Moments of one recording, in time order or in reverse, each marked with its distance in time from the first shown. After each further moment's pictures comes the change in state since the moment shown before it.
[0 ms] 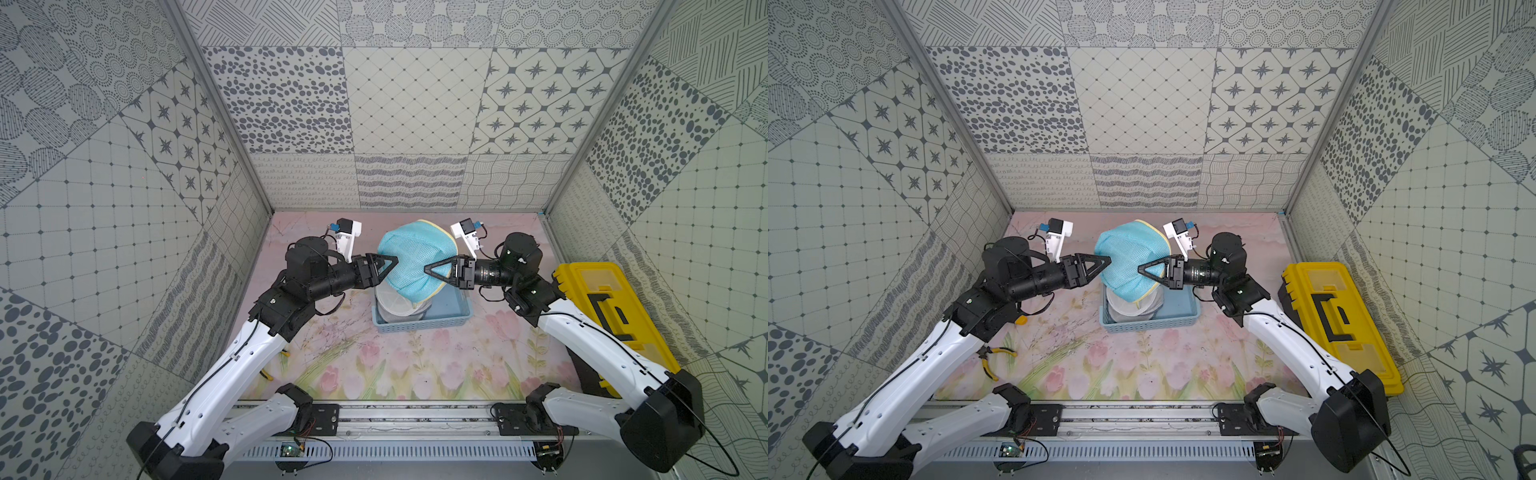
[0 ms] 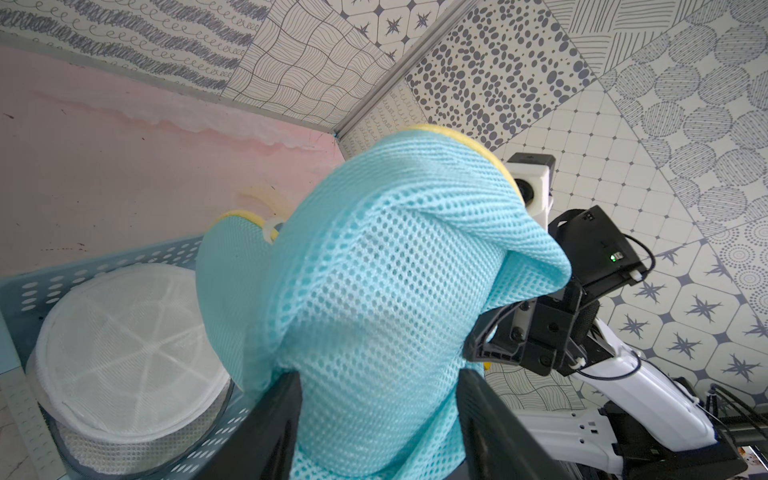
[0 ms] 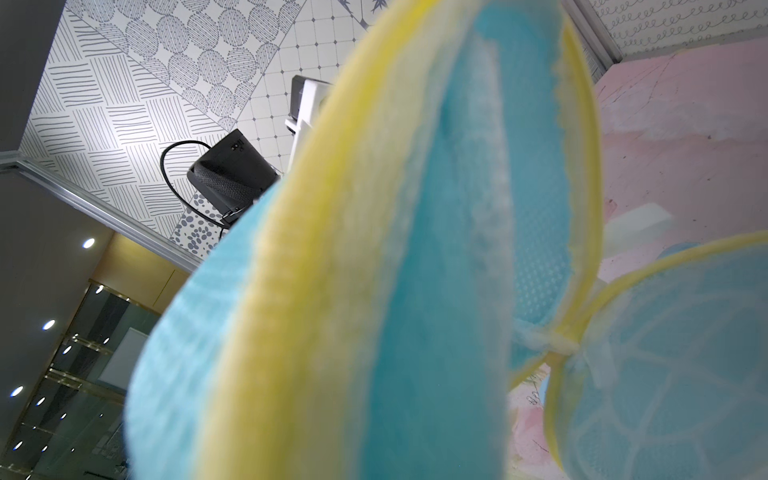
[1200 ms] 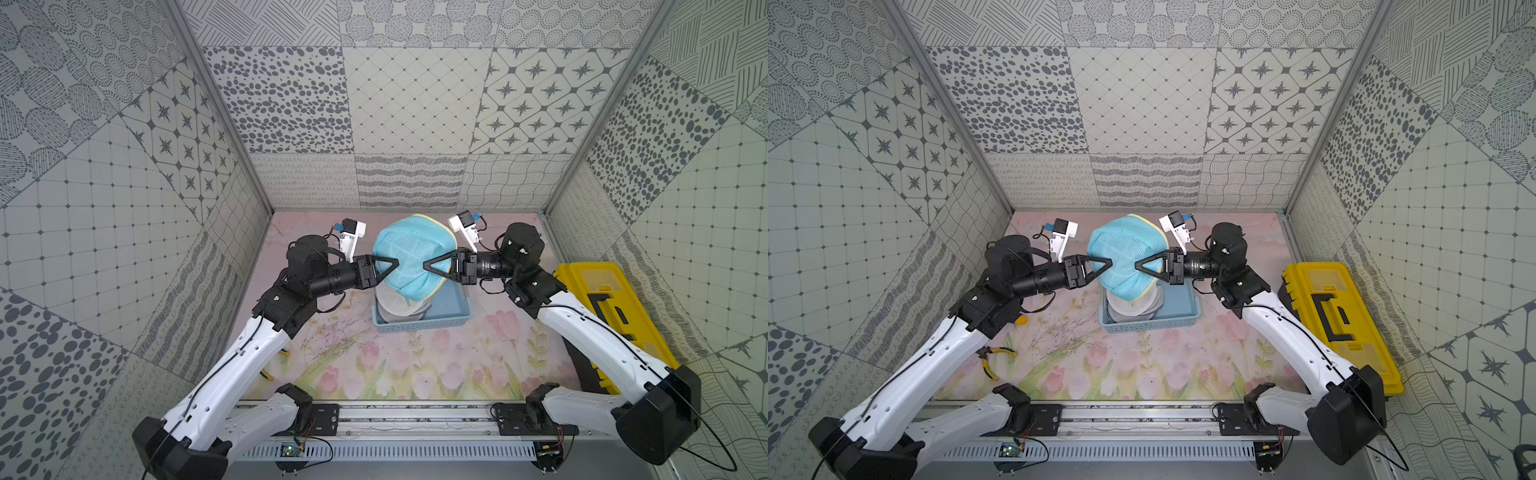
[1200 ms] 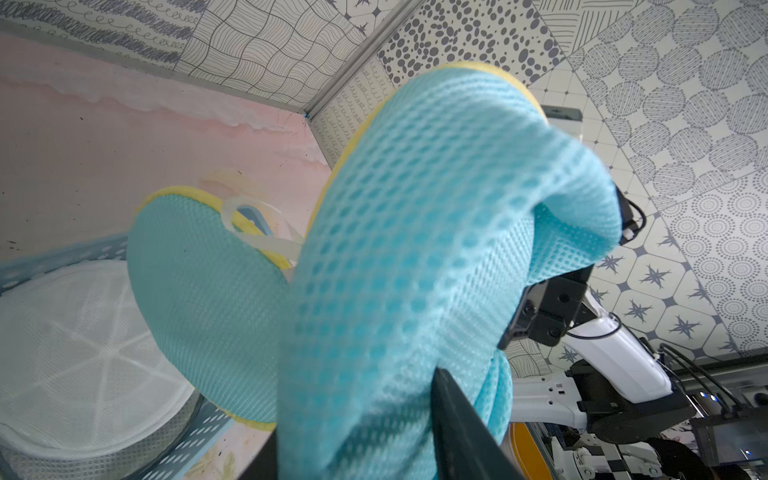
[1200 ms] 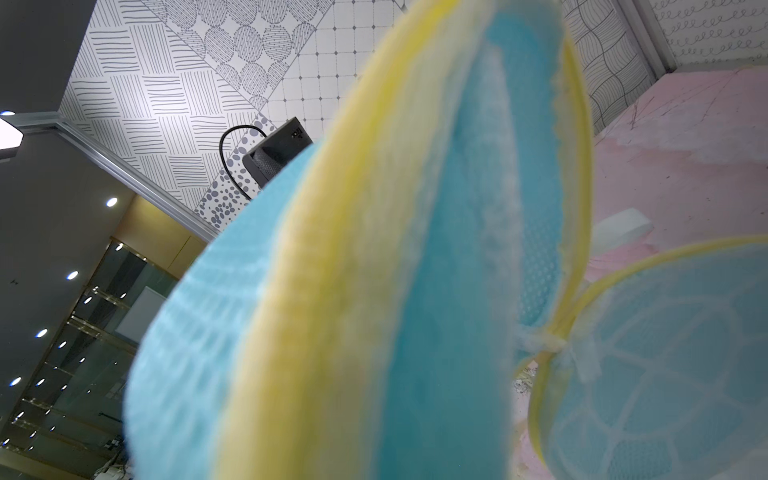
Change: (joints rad) left arm 0.027 0.016 -0.038 0.075 0.139 -0.026; right arm 0.001 0.048 0.098 -0.027 -0.072 -0.039
